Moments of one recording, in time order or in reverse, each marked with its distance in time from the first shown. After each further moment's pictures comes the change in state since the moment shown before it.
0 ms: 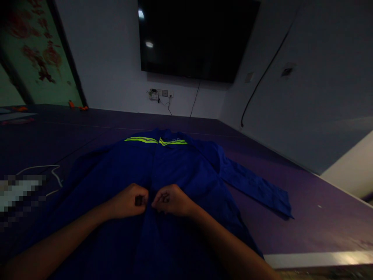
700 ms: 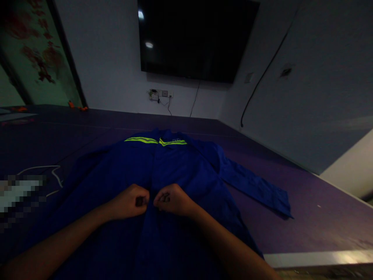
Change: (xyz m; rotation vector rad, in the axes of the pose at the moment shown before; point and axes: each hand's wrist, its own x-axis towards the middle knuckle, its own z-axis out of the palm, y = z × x) left_hand 0.000 -0.004 0.002 0.057 0.018 0.071; right_hand 0.001 0.000 0.000 -0.068 0.062 -0.016
